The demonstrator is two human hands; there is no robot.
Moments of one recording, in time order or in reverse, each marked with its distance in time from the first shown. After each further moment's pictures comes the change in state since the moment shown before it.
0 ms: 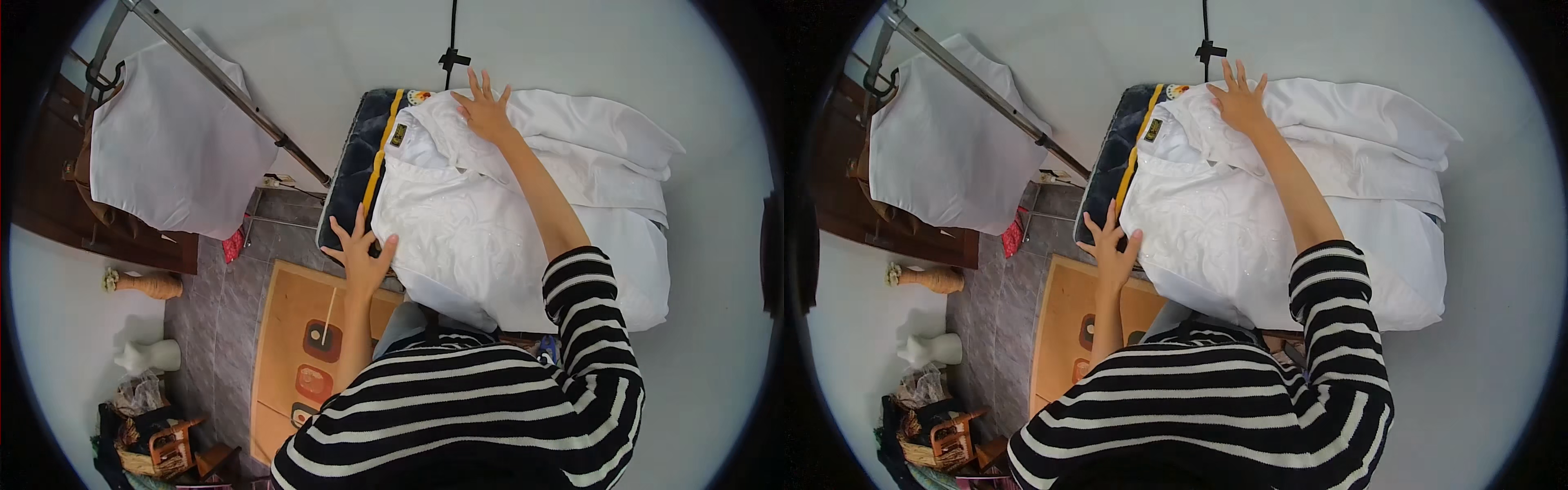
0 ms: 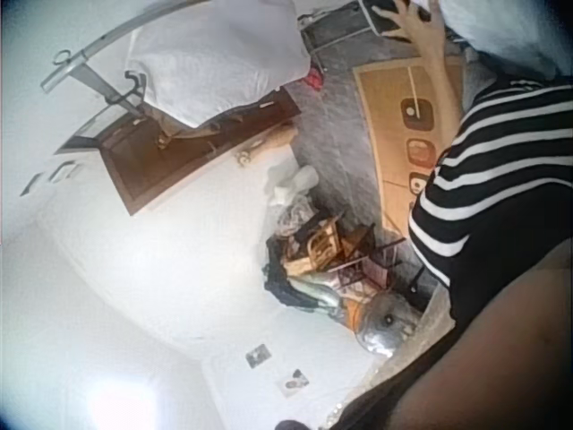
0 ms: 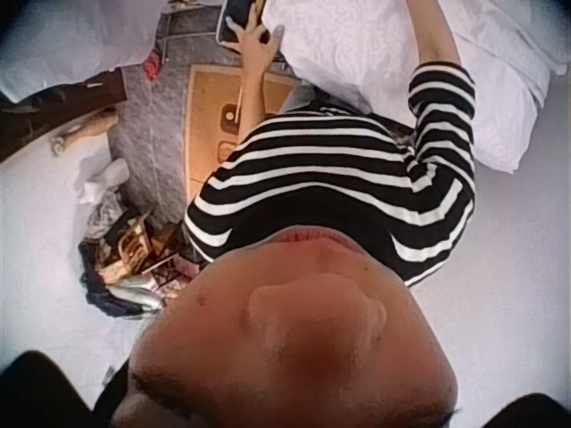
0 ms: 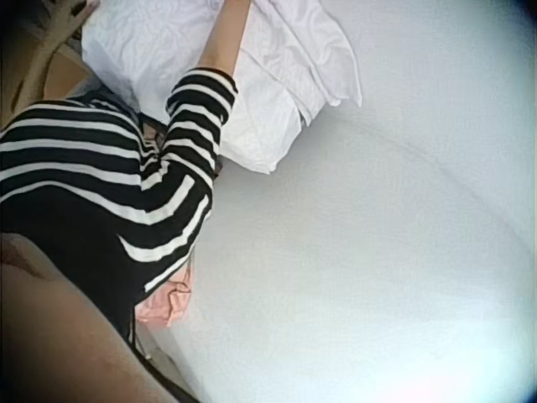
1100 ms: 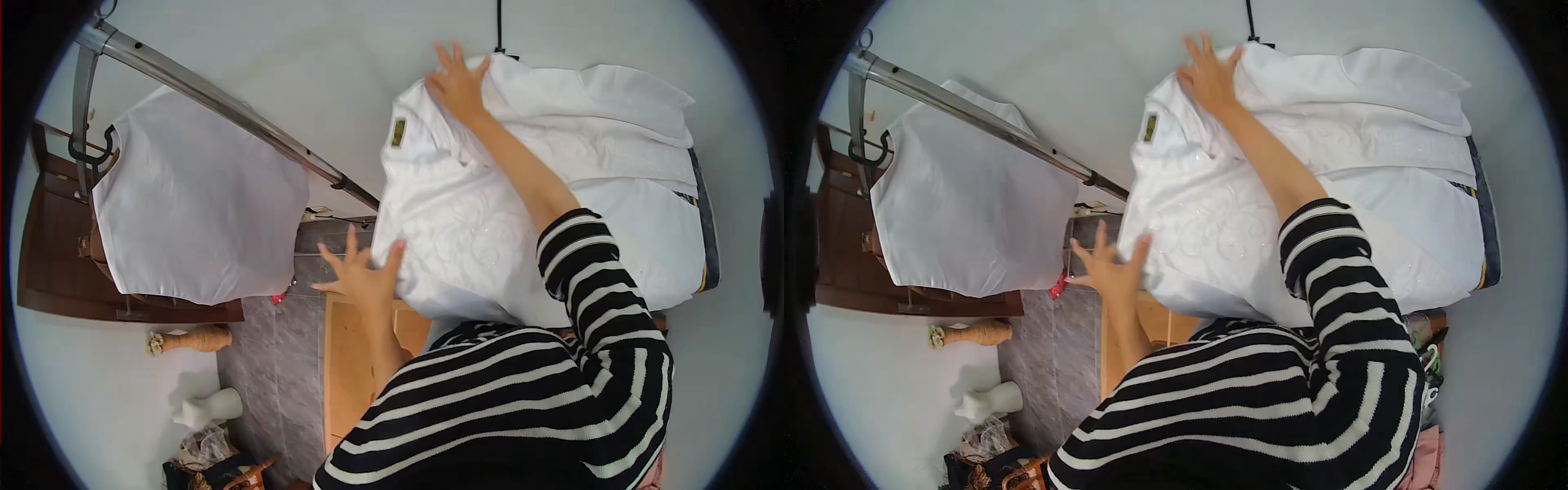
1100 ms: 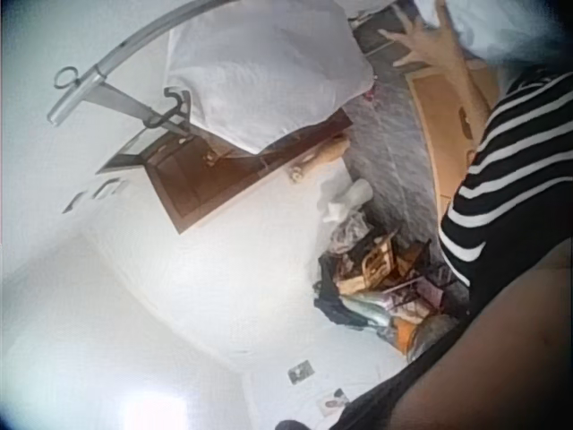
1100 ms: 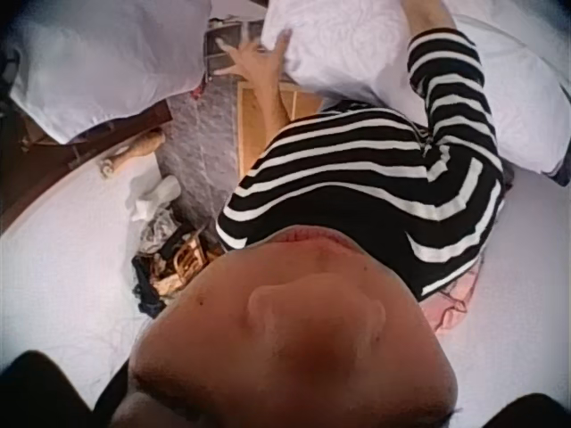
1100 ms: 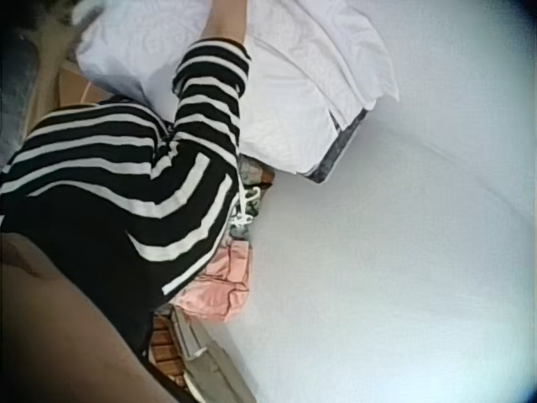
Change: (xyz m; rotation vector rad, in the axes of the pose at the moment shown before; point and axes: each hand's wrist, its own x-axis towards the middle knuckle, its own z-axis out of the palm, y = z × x) left_hand 0.066 -0.041 -0.068 0.428 0.158 -0.087; right_hand 0.095 -0.084 0.043 0.184 0.608 0.079
